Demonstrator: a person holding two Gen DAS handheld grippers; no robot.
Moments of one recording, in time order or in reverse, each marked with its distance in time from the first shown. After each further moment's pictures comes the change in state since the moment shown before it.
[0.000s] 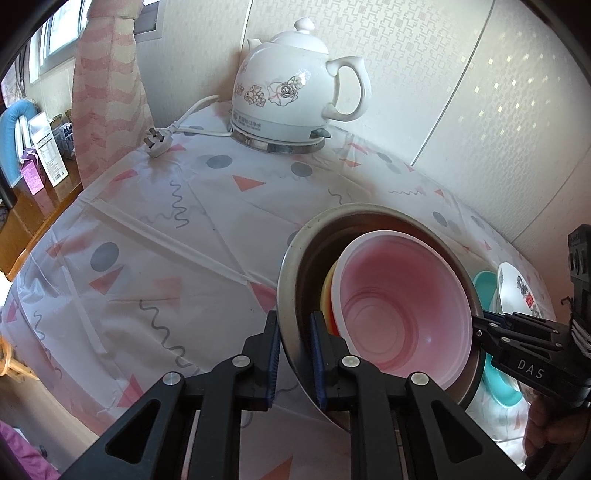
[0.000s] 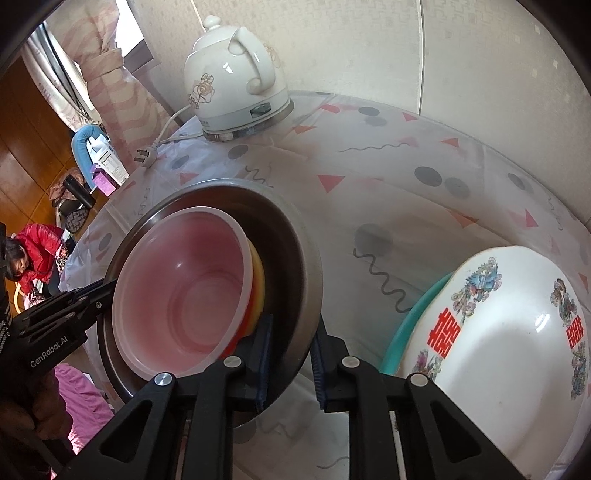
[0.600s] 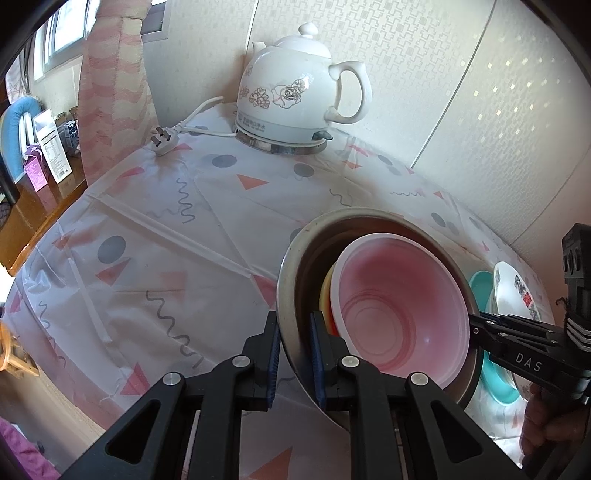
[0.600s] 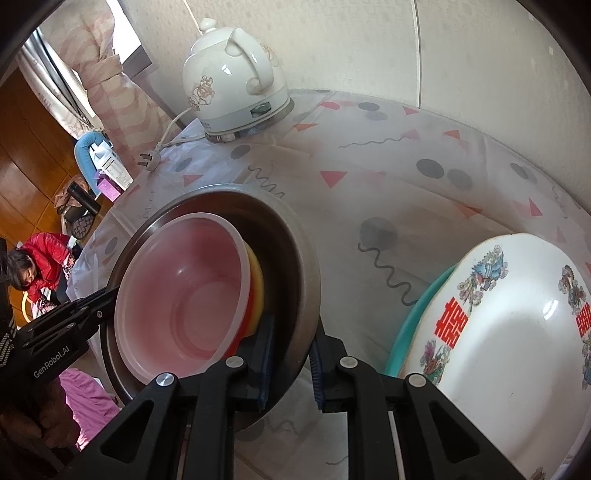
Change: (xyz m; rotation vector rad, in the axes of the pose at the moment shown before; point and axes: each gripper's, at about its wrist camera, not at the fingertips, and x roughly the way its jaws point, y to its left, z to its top) left arm -0.010 0.002 -0.005 -0.014 -0.007 -0.002; right arm -0.001 -0.002 -0.004 0.036 0.004 0.041
